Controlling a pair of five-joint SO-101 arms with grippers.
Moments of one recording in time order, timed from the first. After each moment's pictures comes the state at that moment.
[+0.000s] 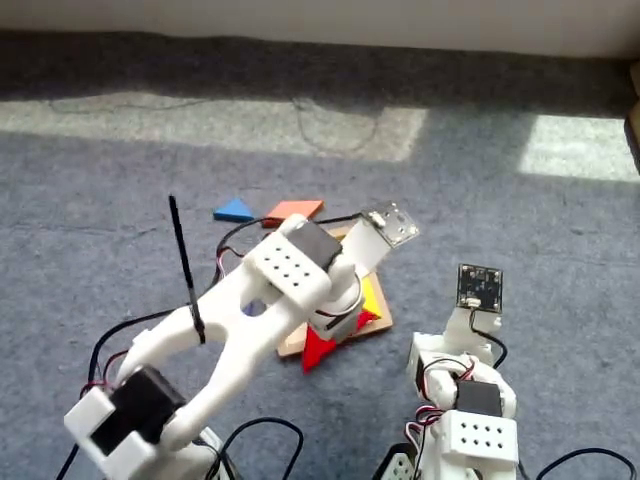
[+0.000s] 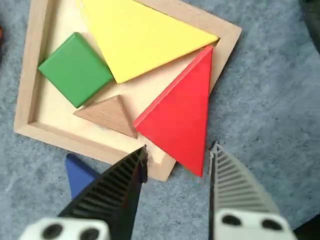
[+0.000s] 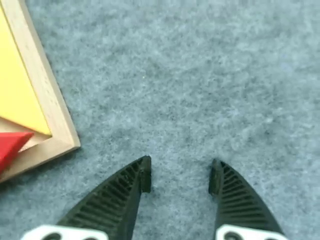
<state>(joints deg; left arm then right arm) 36.4 -5.7 21.1 78.4 -3.6 1.1 -78.6 96.1 50.4 1.1</state>
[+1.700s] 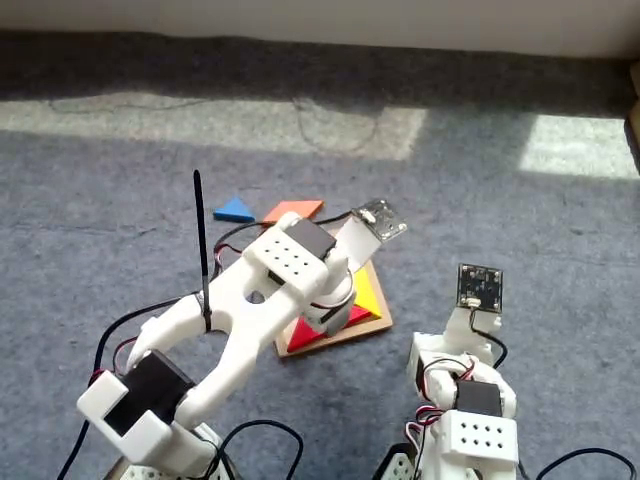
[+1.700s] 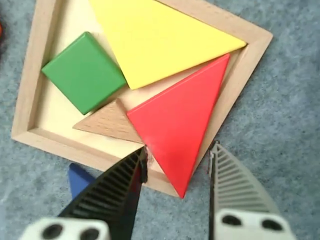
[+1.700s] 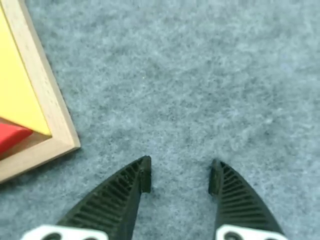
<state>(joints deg) 32.5 0.7 23.8 71.8 -5.4 1.1 -78.6 96.1 50.2 1.1</state>
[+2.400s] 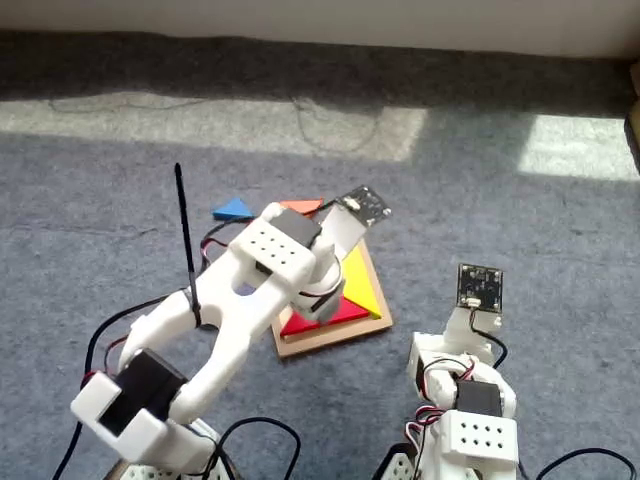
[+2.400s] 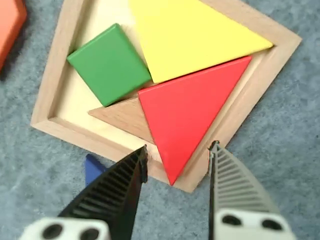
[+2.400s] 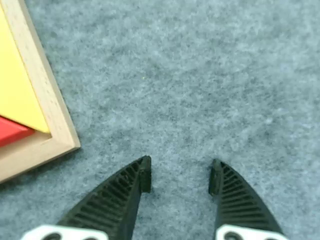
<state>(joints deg) 28.5 -1.4 21.5 74.2 -5.3 1.1 -78.6 96.1 50.2 1.1</state>
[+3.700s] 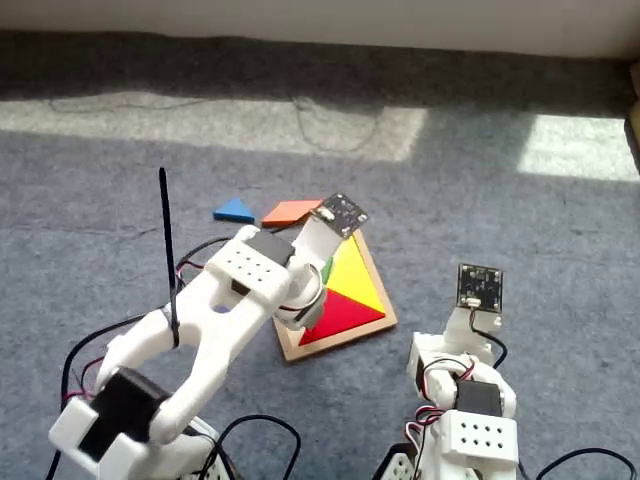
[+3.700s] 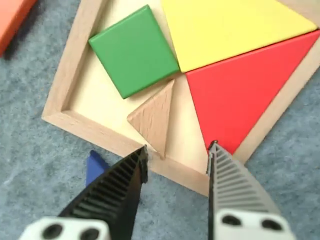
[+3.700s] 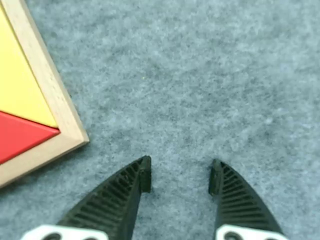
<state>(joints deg) 26.2 -9.2 36.4 63.0 -4.9 1.1 -78.6 96.1 50.2 1.1</state>
